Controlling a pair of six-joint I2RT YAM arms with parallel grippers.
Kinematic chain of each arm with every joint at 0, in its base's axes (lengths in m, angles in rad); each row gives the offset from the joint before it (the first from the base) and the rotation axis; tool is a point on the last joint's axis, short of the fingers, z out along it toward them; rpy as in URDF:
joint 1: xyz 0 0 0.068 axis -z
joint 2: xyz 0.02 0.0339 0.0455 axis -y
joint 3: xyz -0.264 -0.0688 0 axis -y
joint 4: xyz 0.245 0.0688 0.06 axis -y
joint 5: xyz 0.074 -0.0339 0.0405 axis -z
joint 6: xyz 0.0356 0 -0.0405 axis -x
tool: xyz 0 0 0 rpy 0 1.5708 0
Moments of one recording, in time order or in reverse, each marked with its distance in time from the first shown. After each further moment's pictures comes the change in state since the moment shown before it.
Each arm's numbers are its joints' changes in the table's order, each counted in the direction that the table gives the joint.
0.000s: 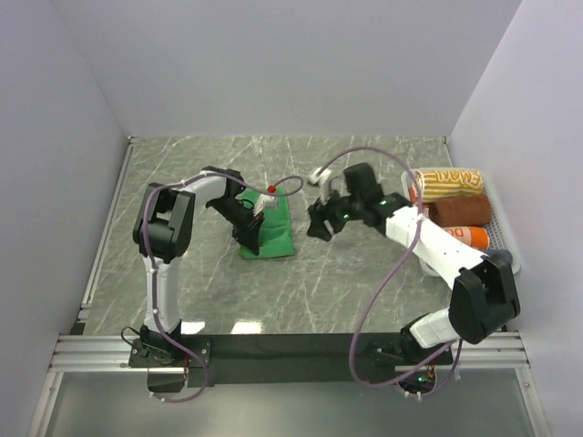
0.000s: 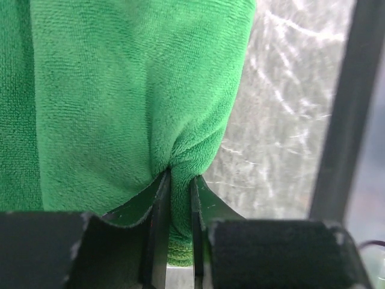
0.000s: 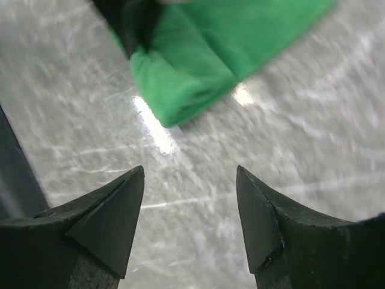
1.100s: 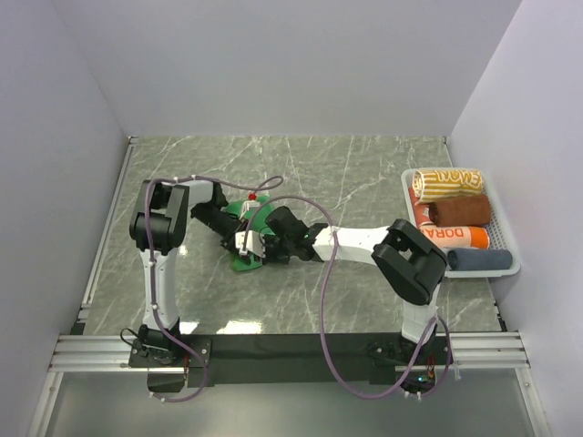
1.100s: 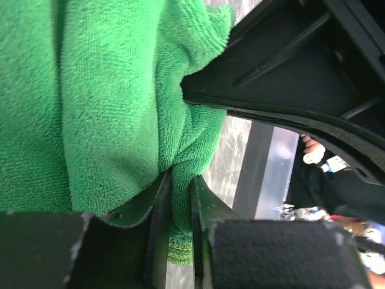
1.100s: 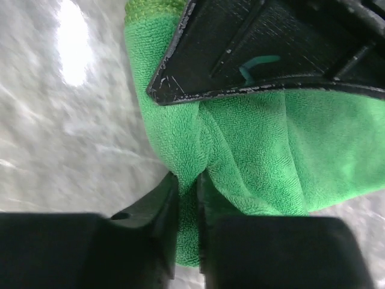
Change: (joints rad) left arm -0.119 -0.108 -0.043 -0.185 0.171 0.034; right arm -0.461 -0.428 0.010 0.357 0.264 0.476
